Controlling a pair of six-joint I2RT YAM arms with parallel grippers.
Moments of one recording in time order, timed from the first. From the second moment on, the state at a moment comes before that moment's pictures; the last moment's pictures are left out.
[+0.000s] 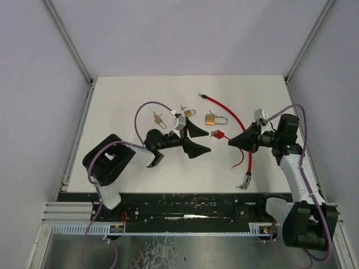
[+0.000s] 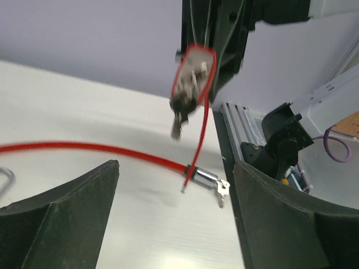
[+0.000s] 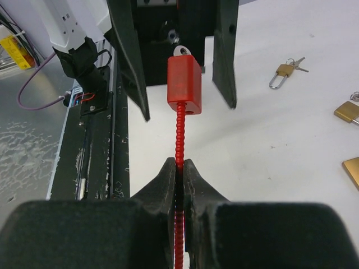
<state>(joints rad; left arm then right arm) -0.67 1.79 0.71 1.49 0.78 -0.50 -0.11 1.03 0.64 -0.09 -1.51 -0.27</state>
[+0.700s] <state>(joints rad) -0.85 1.62 0.68 1.54 0.28 -0.86 -0.11 0.94 0.76 0.10 -1.39 0.04</state>
